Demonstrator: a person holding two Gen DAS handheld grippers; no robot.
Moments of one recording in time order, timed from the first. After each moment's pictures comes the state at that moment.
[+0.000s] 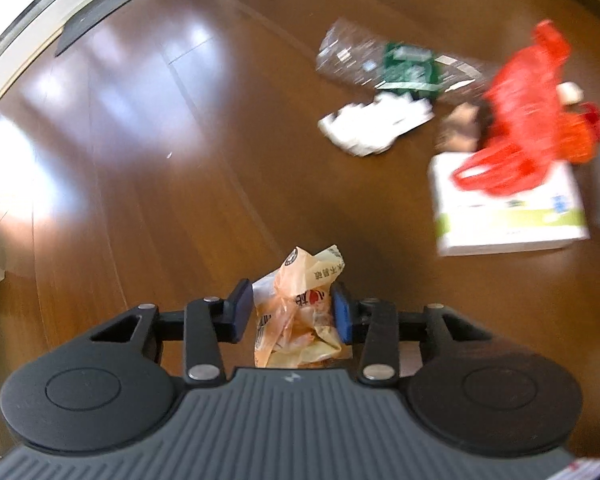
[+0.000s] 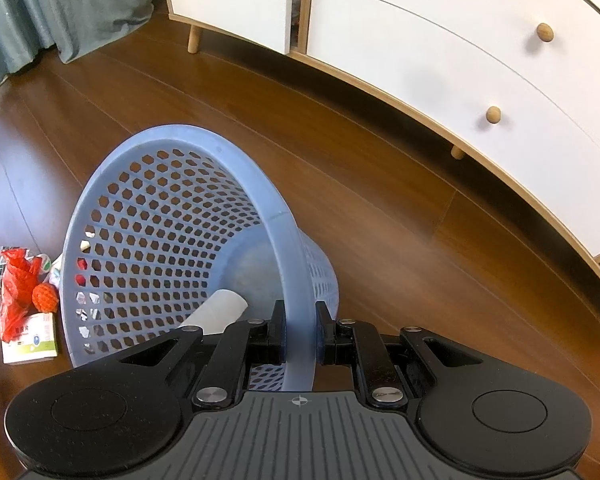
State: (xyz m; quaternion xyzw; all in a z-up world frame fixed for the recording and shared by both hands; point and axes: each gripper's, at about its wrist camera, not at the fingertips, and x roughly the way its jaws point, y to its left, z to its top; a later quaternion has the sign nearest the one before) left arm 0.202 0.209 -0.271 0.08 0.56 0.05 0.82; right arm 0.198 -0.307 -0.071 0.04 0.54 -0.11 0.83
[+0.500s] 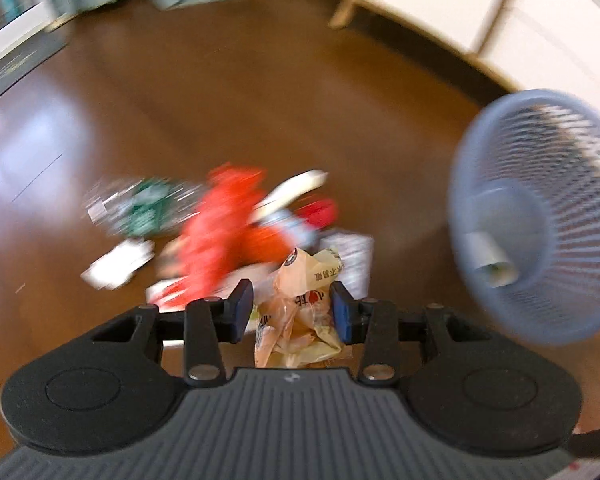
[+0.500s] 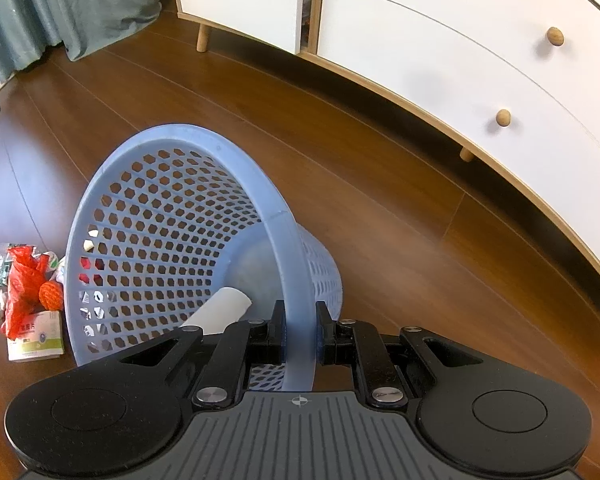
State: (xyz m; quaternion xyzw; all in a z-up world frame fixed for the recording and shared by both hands) left arm 0.212 0.026 -0.139 0.04 0.51 -0.17 0.84; right arm 0.199 -0.306 -0.073 0.04 0.55 -0.10 0.83
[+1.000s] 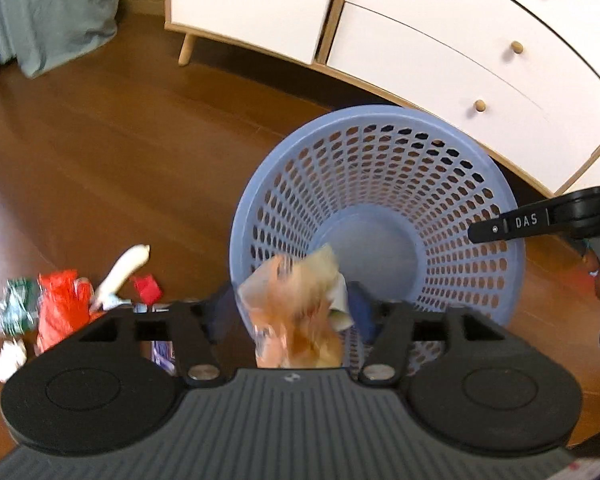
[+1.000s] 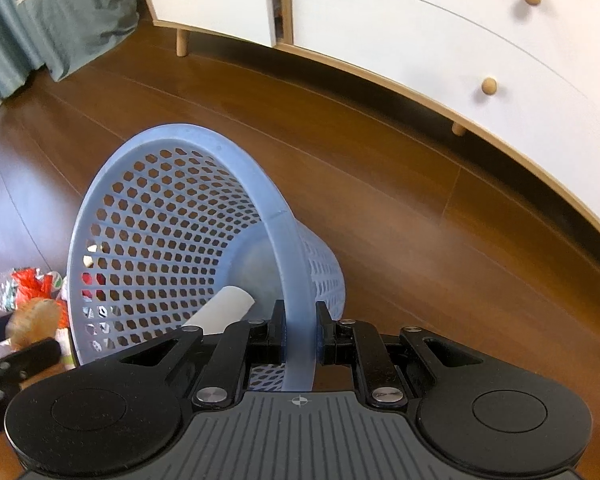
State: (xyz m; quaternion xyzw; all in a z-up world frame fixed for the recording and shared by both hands) left arm 0.214 -0.127 -0.099 0.08 0.48 -0.31 0.82; right arm 0.200 -0.323 -0.073 0.10 0.55 -0.12 0.82
